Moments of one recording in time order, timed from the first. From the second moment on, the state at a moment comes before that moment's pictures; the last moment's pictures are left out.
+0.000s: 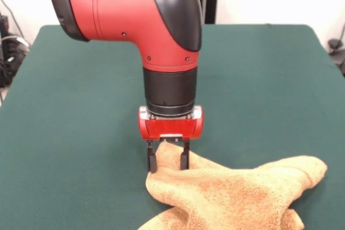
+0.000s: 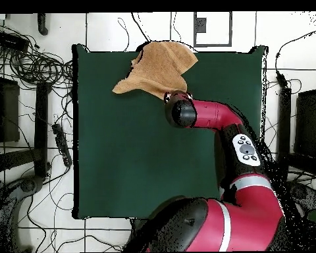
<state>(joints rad) -0.35 -0.29 0.21 1.26 -0.30 0.31 1.66</state>
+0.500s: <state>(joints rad) -0.32 -0.29 0.20 1.26 -0.35 0.29 1.66</state>
